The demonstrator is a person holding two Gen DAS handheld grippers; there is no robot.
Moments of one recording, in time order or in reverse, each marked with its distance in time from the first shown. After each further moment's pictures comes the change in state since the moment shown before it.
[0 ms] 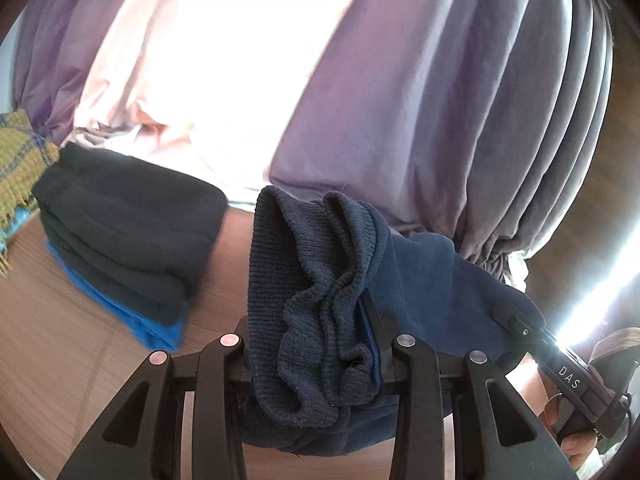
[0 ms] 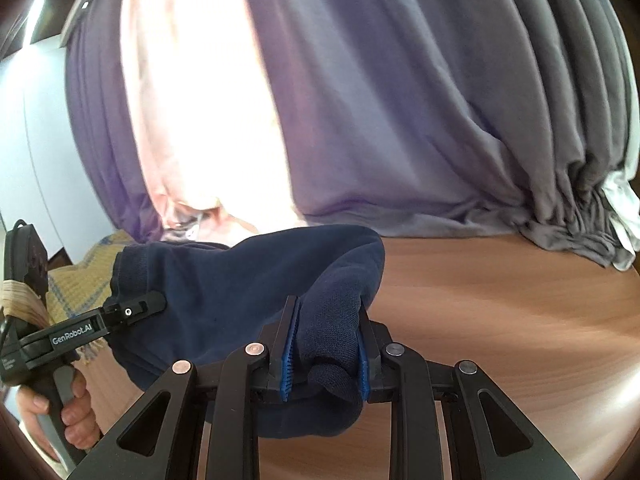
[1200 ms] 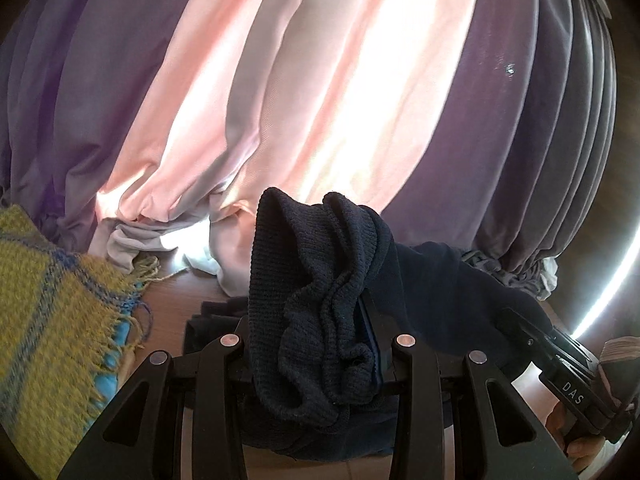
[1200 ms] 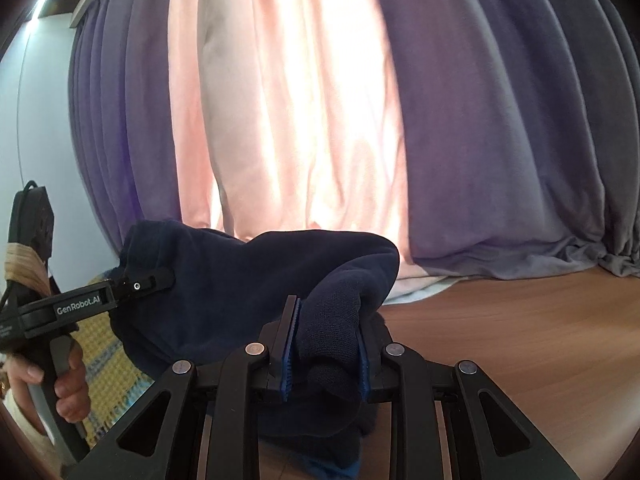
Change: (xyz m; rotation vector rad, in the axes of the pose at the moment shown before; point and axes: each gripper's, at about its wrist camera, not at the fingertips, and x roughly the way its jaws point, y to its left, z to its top) left arm -0.005 0.227 0.167 0.180 0.005 -0.029; right arm 0.134 0.250 0.038 -0.002 -0.105 -0.053
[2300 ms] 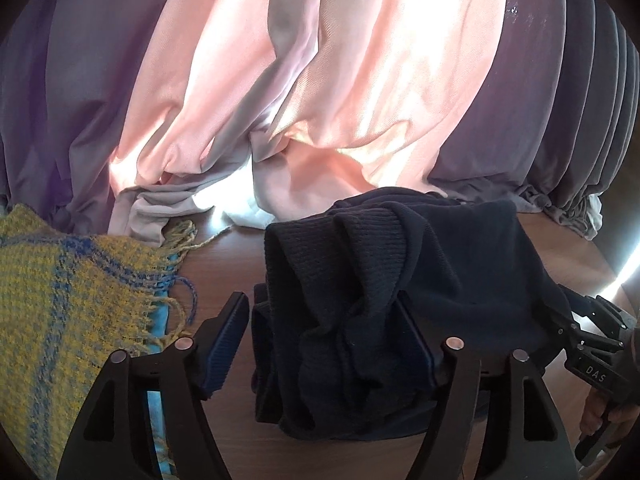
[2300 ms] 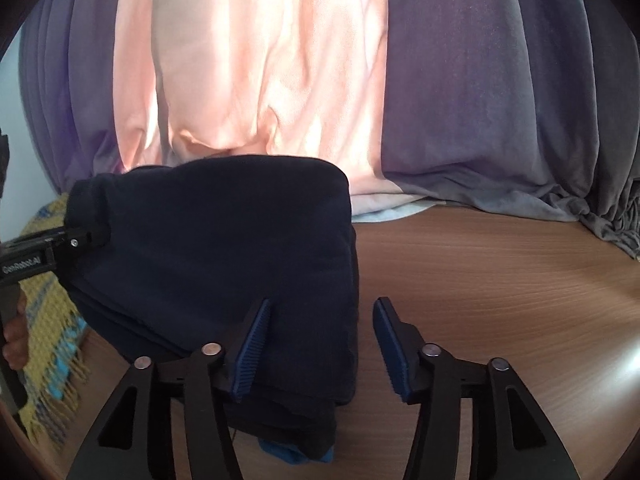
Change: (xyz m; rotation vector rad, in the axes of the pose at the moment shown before) left arm 0.059 0.060 -0.034 0.111 0.176 0.118; right arm 0.077 -0.002 -0.054 -0.041 0.259 -0.202
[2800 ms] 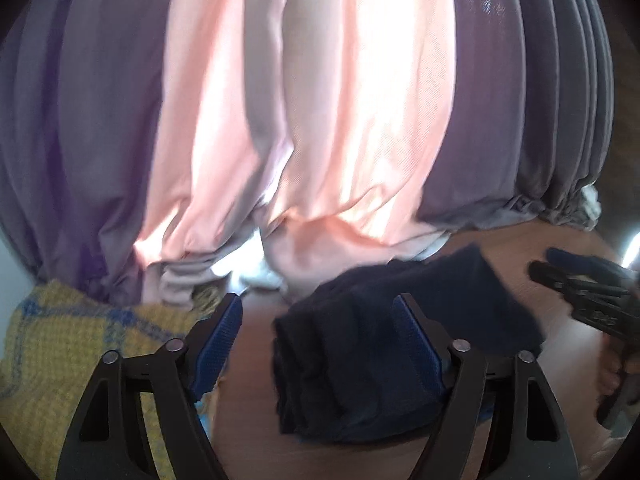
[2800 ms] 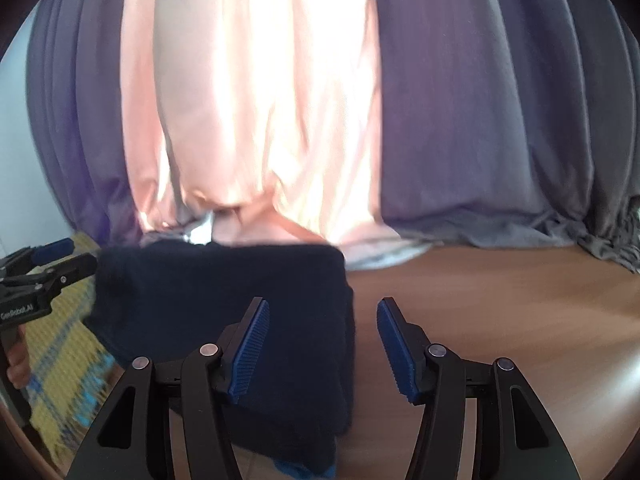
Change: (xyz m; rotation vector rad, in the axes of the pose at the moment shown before) left arm -0.068 -0.031 0.040 0.131 -0.136 0.038; right arm -0.041 -0.013 0.039 0.039 -0.112 0.071
